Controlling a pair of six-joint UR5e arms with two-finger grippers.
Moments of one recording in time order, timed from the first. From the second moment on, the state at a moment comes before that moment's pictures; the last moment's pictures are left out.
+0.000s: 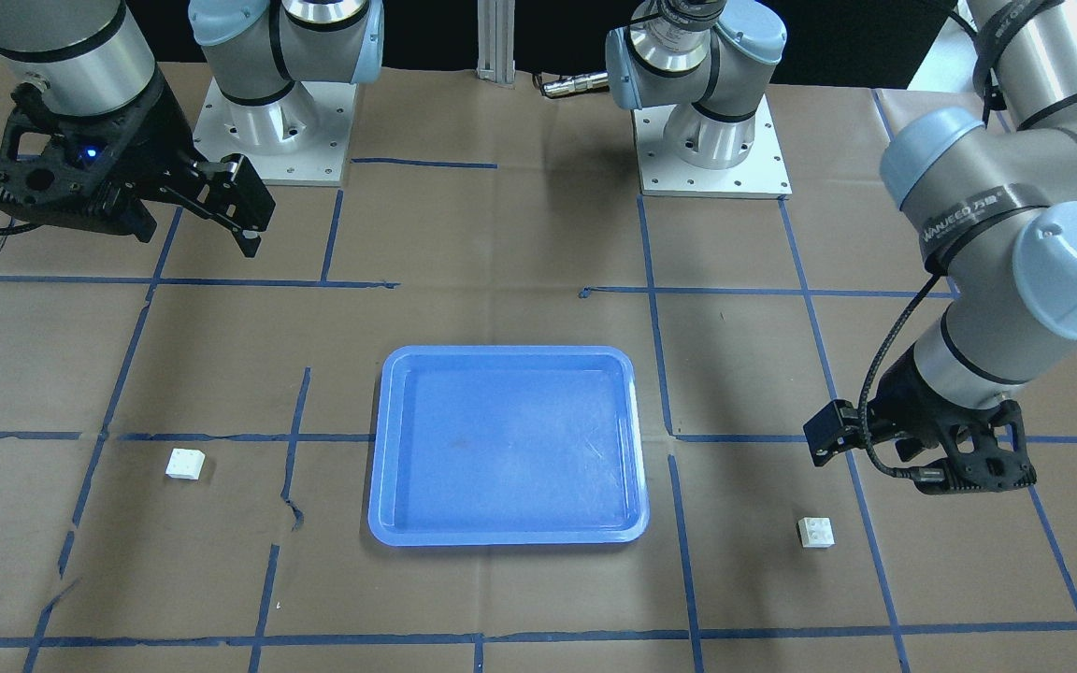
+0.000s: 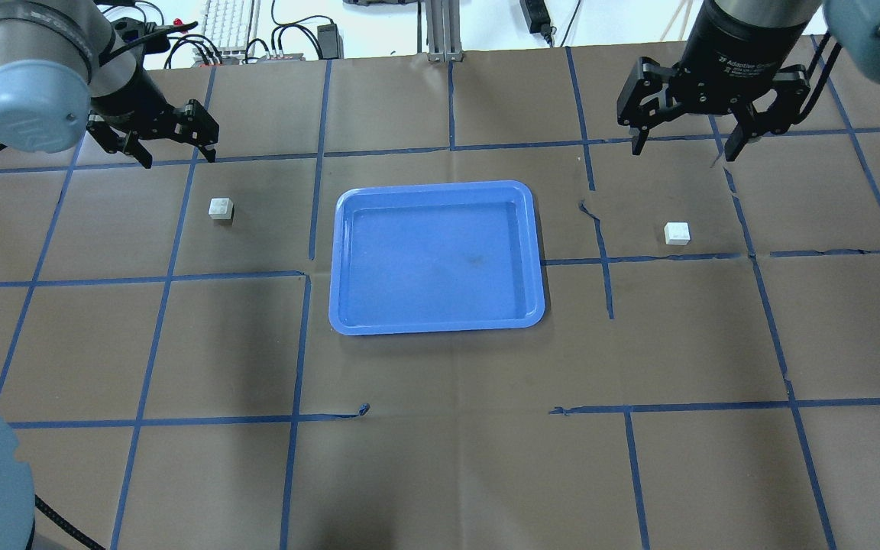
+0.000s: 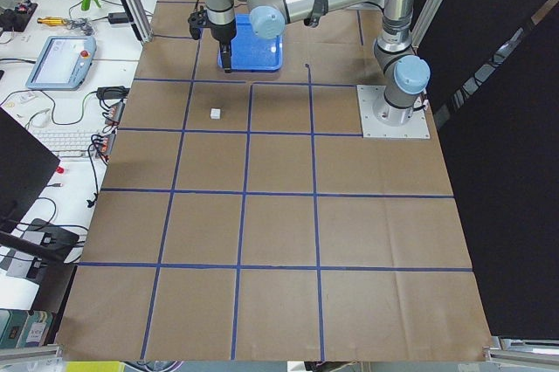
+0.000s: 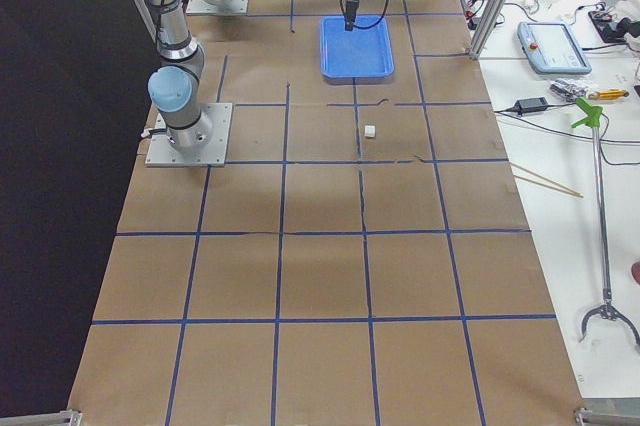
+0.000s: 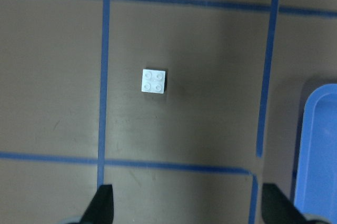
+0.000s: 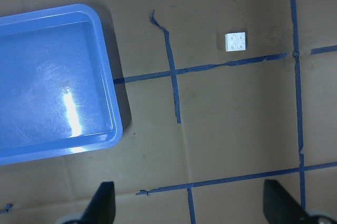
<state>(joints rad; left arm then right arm) -1.35 -1.96 -1.54 -1.15 1.56 0.17 1.57 -1.52 1.47 -1.50 -1.57 0.13</state>
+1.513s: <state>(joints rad) -1.33 -2.20 -1.56 -0.93 1.56 0.33 1.48 -1.45 1.46 -1.54 -1.58 -1.30</state>
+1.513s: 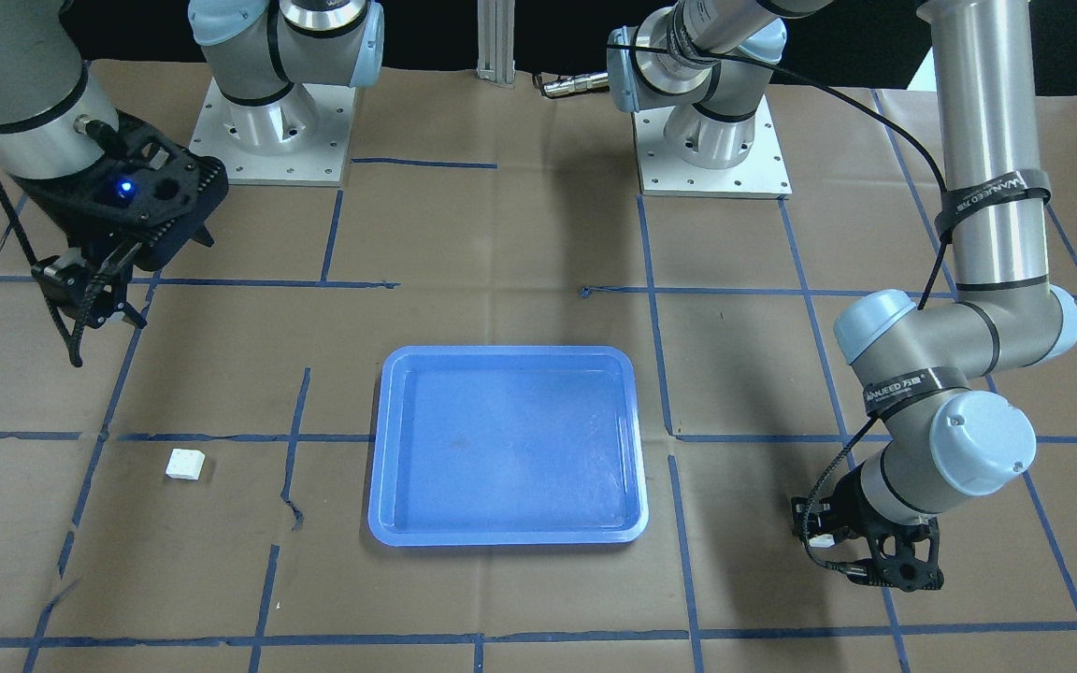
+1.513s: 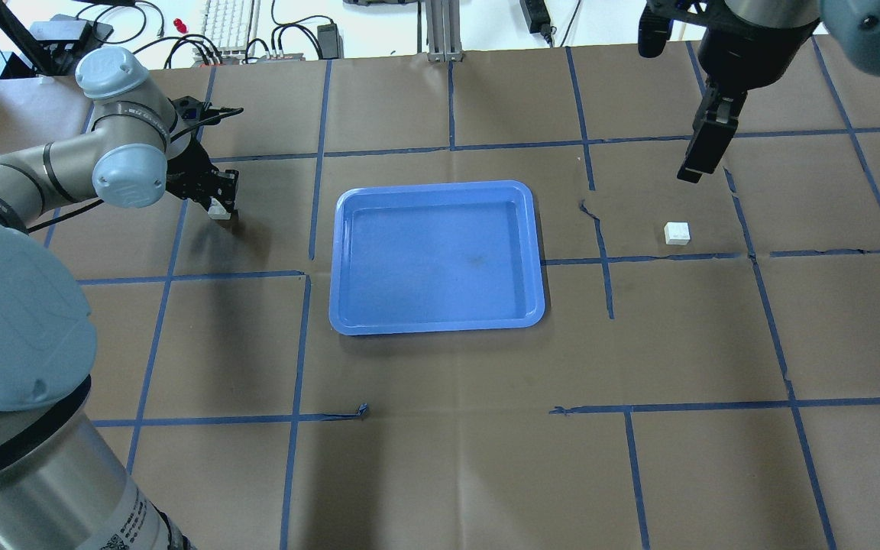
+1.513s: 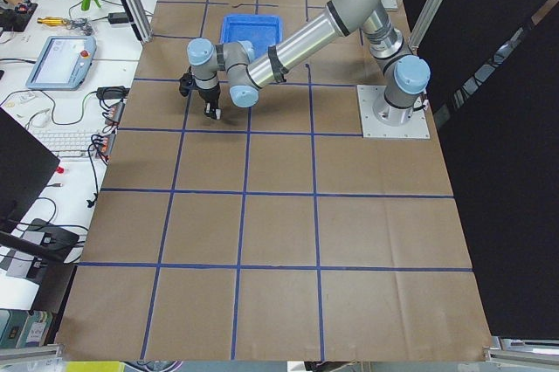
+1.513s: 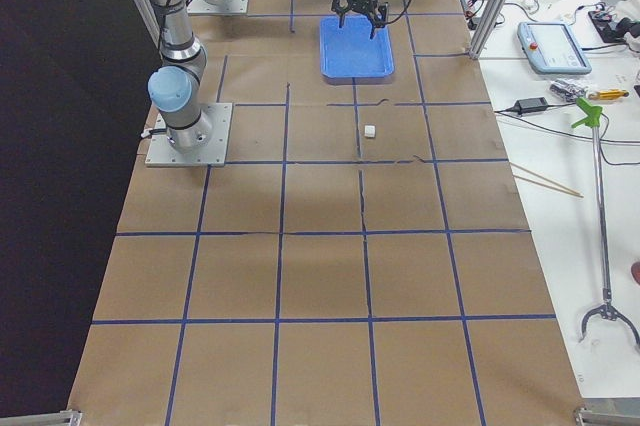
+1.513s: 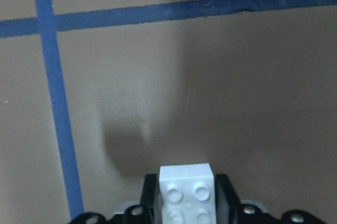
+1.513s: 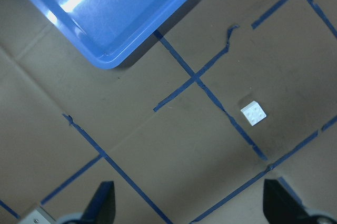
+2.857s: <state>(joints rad) -1.70 -2.07 -1.62 -0.97 1.55 1.13 1.12 -1.26 1.58 -1.61 -1.16 -1.92</state>
